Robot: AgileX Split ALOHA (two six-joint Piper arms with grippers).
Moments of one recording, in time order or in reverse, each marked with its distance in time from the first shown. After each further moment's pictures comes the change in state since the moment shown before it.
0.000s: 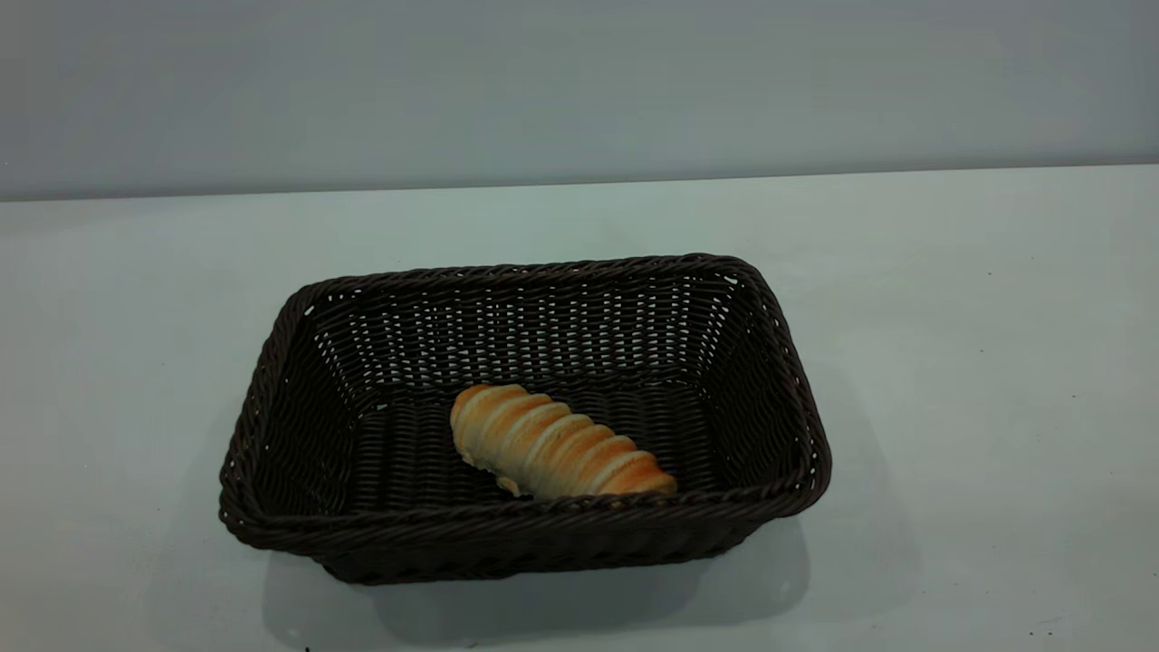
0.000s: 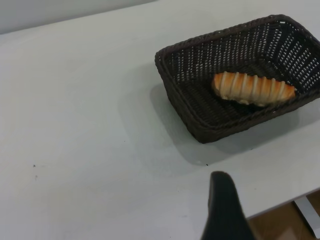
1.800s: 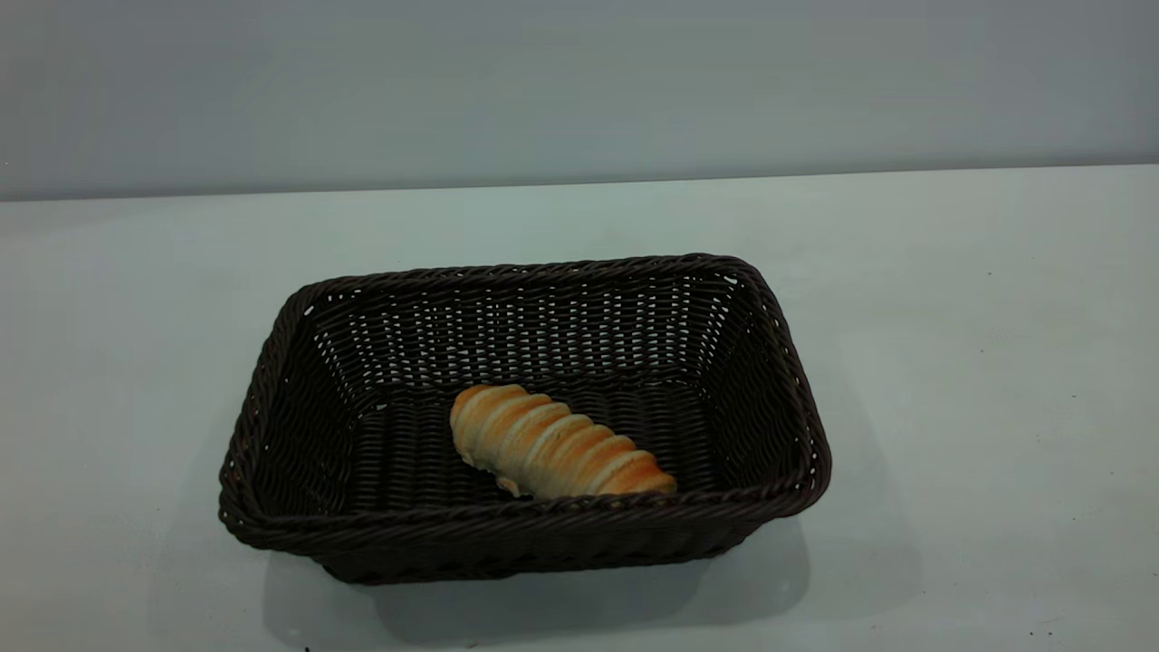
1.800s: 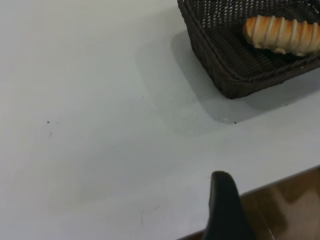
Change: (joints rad) left arm 0.000 0.000 0.148 0.069 -0.023 0.009; right arm 0.000 -0.169 0.046 -0.026 -0.003 -0.020
